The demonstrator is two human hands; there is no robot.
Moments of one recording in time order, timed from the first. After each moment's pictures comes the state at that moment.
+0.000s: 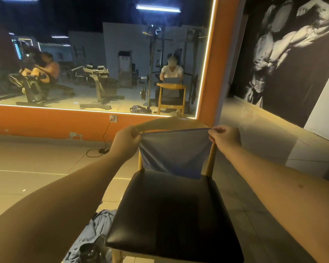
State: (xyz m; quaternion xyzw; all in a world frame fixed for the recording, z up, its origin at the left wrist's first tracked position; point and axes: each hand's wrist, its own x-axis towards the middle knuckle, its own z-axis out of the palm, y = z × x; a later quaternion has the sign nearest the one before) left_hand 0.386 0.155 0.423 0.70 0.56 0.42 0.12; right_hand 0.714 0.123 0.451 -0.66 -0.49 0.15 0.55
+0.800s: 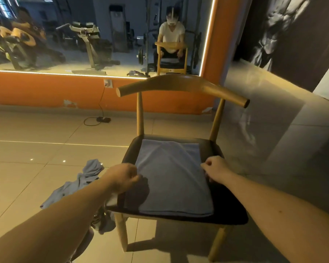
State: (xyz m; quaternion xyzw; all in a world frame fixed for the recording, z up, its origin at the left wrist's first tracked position) left_hand 0.362 0.094 0.239 0.80 0.57 0.03 0.19; right_hand 0.713 0.081 0.238 -0.77 -0.55 0.26 0.18
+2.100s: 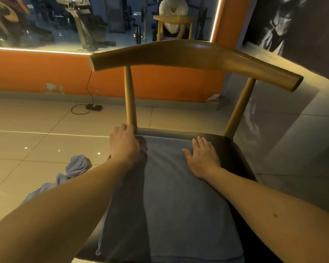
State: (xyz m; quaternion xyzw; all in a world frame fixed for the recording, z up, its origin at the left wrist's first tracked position) left_hand 0.428 0.274 0.168 0.70 0.67 0.24 0.05; right_hand 0.683 0.236 0.134 -0.73 -0.67 0.08 0.05
